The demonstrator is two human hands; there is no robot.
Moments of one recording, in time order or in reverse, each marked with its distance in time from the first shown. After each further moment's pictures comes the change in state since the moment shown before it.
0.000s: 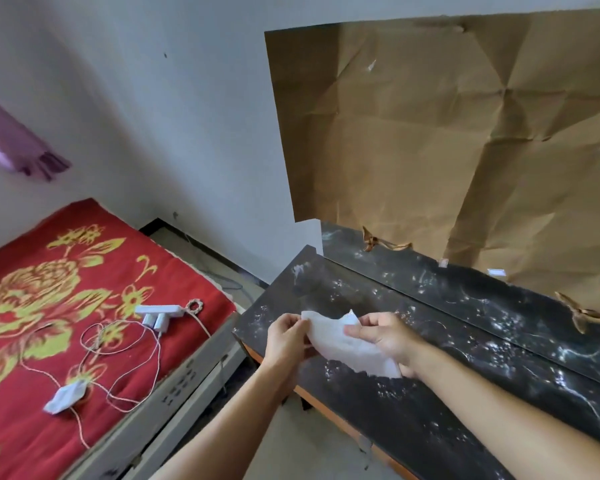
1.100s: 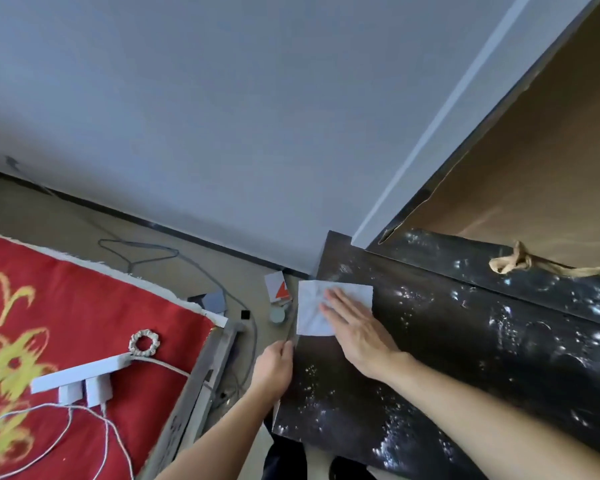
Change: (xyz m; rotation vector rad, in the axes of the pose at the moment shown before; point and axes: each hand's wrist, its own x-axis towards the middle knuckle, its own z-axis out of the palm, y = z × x) left_hand 0.387 -0.046 -0.136 0.944 -0.400 -0.174; right_hand 0.334 0.047 0.129 -1.173 0.193 -0.262
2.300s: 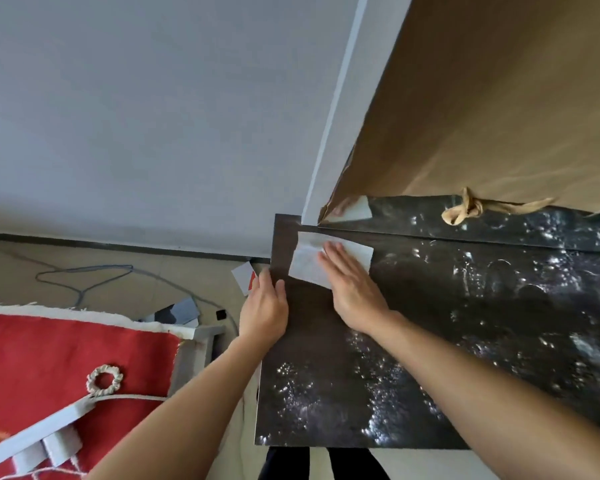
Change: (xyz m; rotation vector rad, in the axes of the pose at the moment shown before) left_hand 0.057 0.074 0.016 0.302 0.090 0.391; right_hand 0.005 0.041 -0.006 0.089 0.195 0.361
